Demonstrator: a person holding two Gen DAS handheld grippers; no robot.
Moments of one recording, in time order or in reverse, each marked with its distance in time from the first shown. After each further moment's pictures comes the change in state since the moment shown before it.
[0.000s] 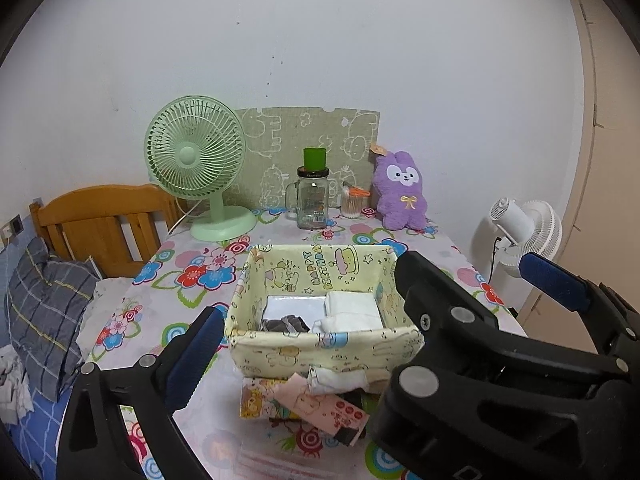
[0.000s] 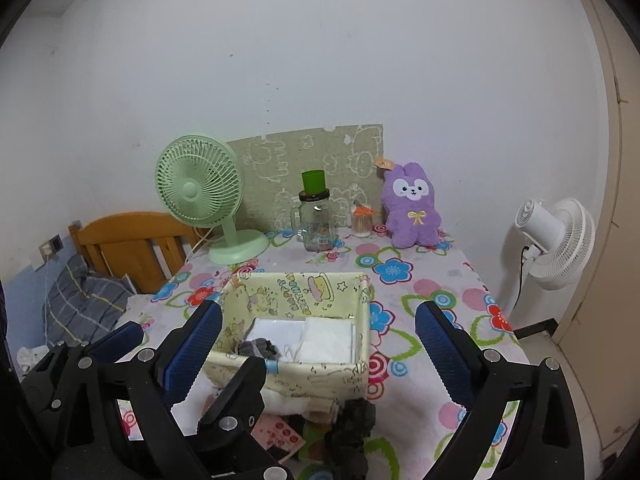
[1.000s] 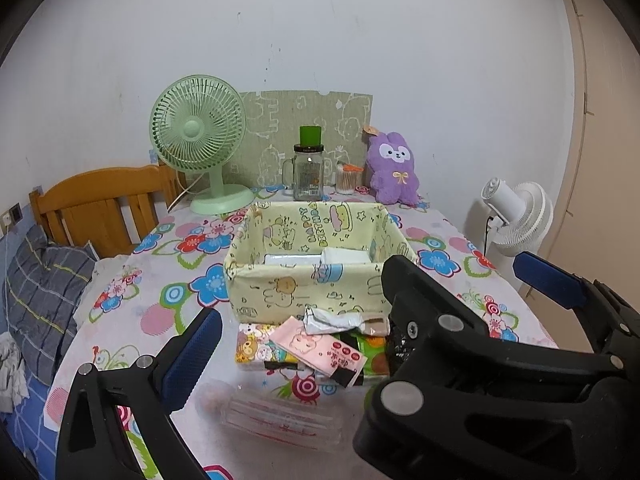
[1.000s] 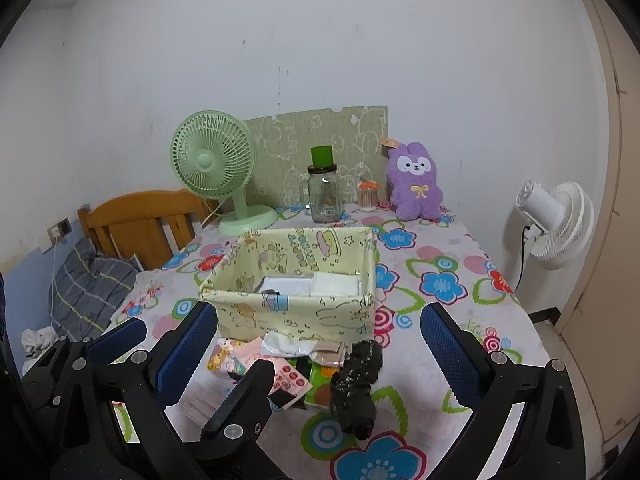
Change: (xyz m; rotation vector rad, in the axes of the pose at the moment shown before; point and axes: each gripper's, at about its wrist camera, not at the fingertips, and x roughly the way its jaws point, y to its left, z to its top) left arm -0.016 0.001 -0.053 0.005 0.016 -0.019; right arm -0.021 0.006 -0.054 -0.008 0.029 0.019
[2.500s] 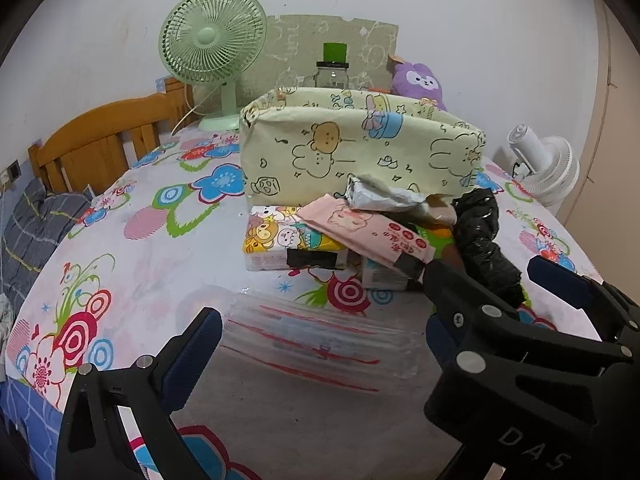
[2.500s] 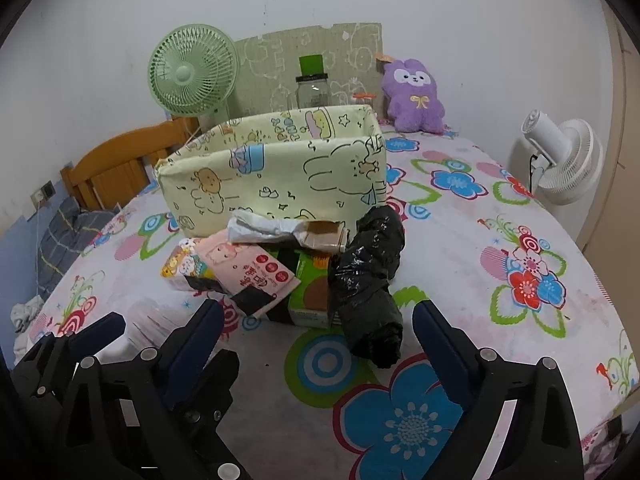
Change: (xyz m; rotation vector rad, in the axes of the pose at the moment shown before) left arm 0.060 0.031 -0.083 -0.030 0.172 0.027; right arm 0.066 -0.002 -0.089 0.017 0.196 -0.034
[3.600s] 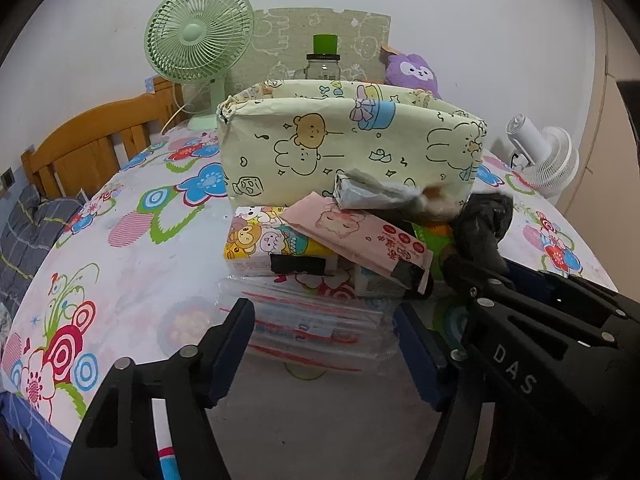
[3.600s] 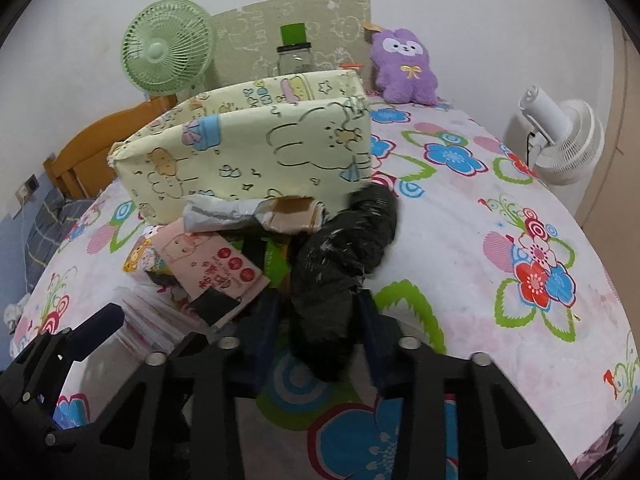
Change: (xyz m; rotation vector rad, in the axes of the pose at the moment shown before) left arm 0.013 -0.008 0.006 0.032 0.020 -0.005; right arm 0.028 -0.008 0.006 0.008 0.092 -0.025
